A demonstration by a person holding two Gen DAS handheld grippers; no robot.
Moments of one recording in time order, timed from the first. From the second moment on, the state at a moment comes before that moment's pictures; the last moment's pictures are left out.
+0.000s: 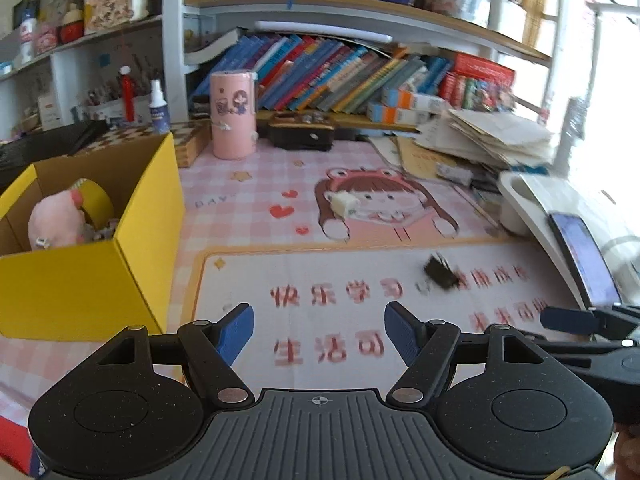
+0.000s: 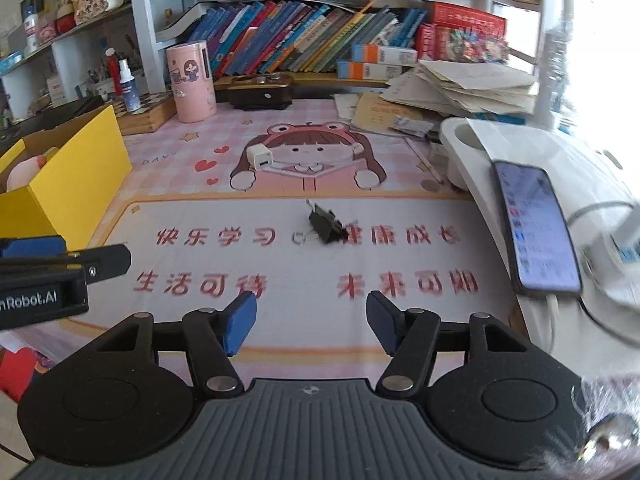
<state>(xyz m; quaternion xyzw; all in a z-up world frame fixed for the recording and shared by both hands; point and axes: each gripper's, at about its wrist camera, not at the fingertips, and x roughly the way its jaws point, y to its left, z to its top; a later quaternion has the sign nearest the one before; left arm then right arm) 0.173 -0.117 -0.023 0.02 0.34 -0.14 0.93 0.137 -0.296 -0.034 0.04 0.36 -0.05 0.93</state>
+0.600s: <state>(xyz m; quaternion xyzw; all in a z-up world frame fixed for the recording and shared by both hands) 0.241 -0.151 -0.029 0.00 0.37 -0.05 0.93 0.237 -0.315 -0.071 -0.07 0.35 0.05 0.93</state>
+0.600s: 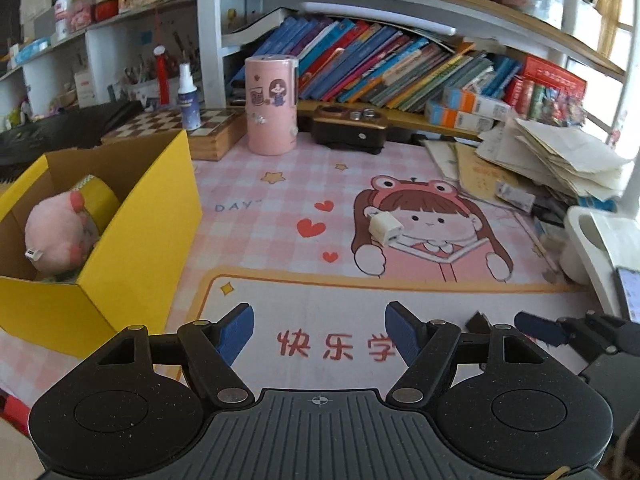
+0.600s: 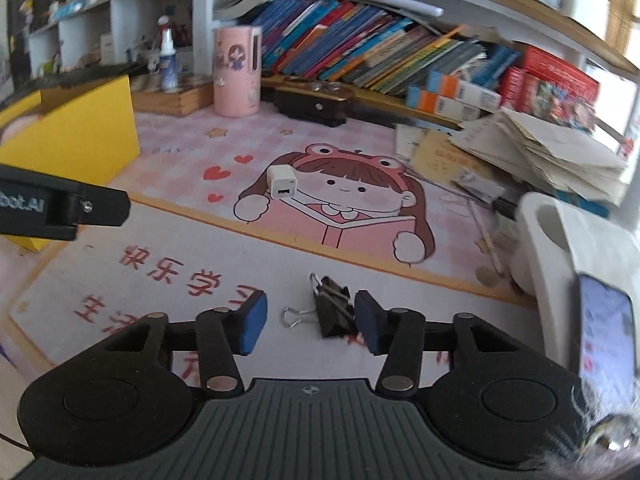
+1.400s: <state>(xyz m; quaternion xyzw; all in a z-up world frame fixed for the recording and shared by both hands) 0.359 -0.230 -0.078 0.02 0.37 -0.06 0.93 0.263 -0.361 -0.070 -0.06 0.36 0.05 0.93</state>
